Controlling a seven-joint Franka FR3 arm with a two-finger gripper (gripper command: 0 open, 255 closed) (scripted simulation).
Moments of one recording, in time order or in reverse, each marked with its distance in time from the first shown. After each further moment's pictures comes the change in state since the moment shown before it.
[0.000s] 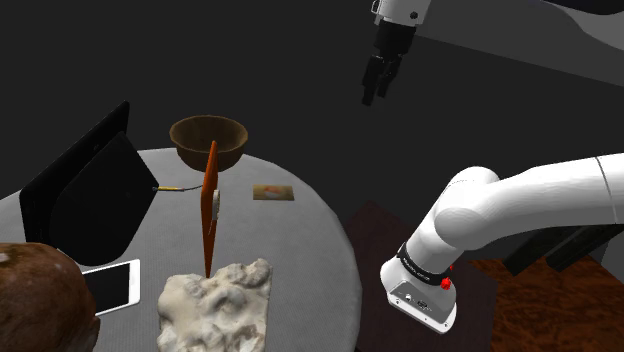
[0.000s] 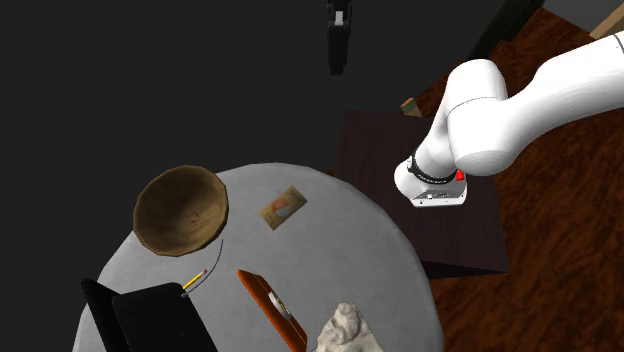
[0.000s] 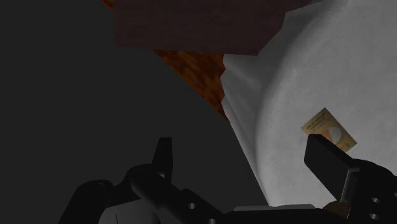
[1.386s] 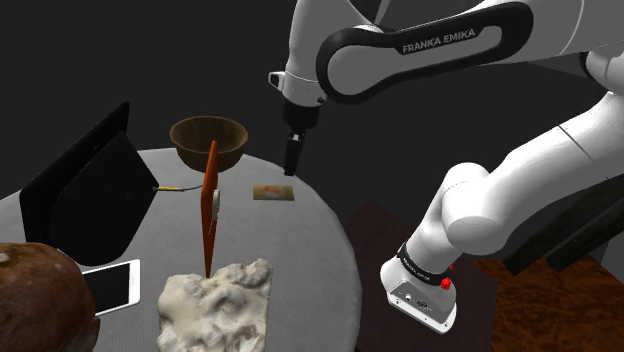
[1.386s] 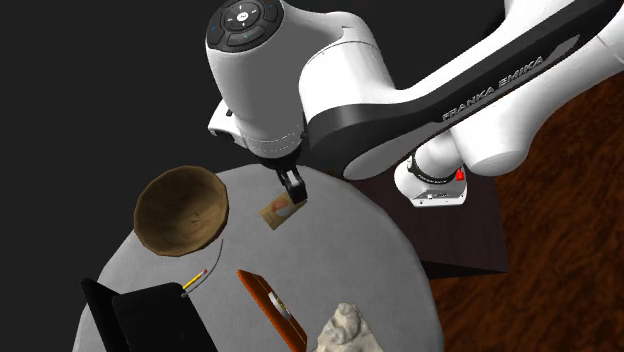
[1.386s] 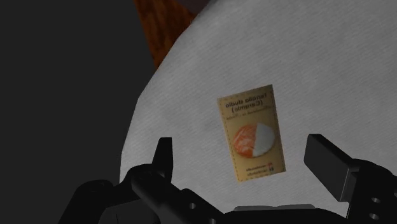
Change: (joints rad) arm 0.245 0.333 0.173 -0.178 0.104 0.545 -0.172
